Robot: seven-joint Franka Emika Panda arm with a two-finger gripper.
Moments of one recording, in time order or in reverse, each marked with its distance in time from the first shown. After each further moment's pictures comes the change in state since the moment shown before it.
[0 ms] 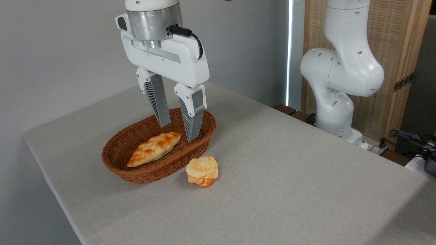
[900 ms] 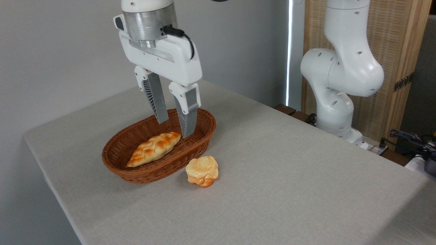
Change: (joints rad) arm -0.017 0.003 -0.031 -0.006 -0.005 -0.009 0.000
